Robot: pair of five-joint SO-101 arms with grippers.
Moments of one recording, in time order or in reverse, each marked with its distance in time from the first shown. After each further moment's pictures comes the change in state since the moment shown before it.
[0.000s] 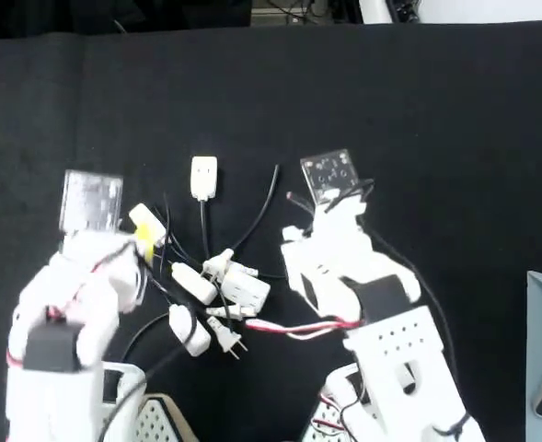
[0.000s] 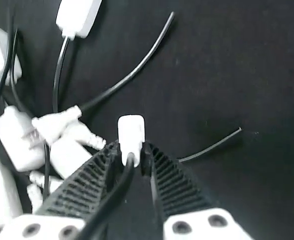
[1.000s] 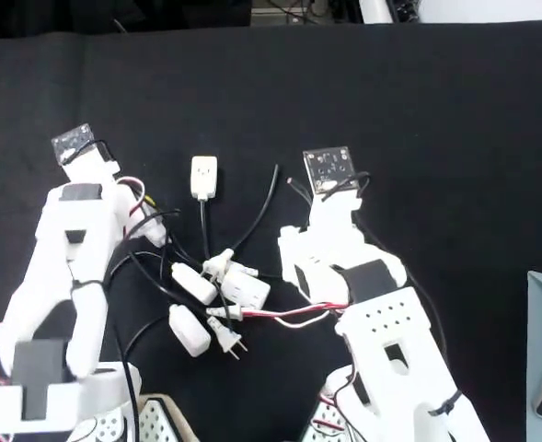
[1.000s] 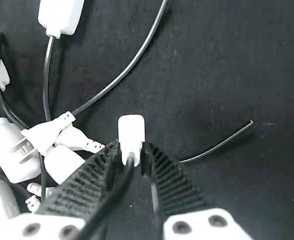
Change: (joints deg) left arm -7.0 59.3 -17.2 -15.3 29.3; right arm 0.1 7.4 1.8 -5.9 -4.9
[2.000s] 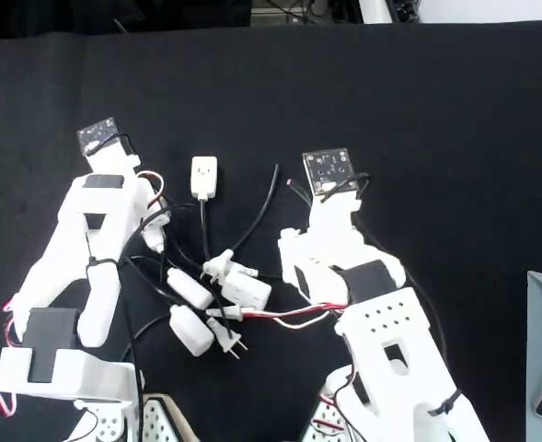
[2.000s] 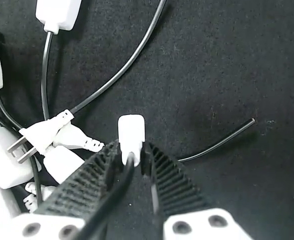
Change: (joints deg) left arm 4.0 7.3 -3.8 -2.4 0.1; right arm 0.0 0.0 0.5 0.0 0.0
